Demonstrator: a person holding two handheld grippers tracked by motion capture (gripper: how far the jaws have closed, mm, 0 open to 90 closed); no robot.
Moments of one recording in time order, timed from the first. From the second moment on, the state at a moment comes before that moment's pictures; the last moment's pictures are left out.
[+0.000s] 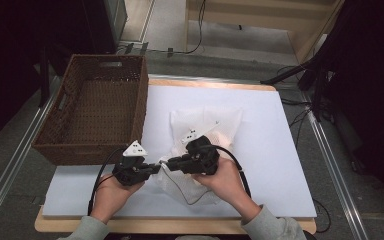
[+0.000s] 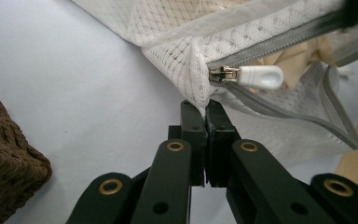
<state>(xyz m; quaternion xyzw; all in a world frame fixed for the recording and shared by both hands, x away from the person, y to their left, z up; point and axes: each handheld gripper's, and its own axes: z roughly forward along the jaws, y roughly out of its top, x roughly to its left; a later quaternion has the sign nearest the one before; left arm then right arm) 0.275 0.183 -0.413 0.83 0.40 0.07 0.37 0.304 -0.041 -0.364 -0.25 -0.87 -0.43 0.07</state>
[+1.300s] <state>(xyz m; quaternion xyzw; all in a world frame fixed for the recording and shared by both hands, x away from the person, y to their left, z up) 0.272 0.180 -0.413 0.85 0.37 0.05 0.36 0.313 -0.030 -0.395 -0.27 -0.87 -0.40 0.08</state>
